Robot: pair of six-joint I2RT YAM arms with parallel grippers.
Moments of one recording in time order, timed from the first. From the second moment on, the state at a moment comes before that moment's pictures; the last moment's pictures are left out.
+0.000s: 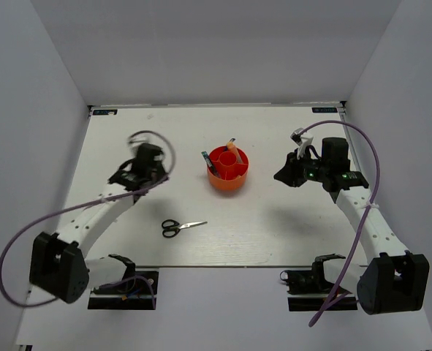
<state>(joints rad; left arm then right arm) -0.54 1.28 0.96 -0.46 -0.35 -0.56 0.13 1.12 0.87 -0.42 -0.71 -0.14</state>
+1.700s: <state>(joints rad) 0.12 1.88 1.26 -0.75 -0.18 -1.14 0.09 1.12 0.87 -0.42 -0.72 -0.13</state>
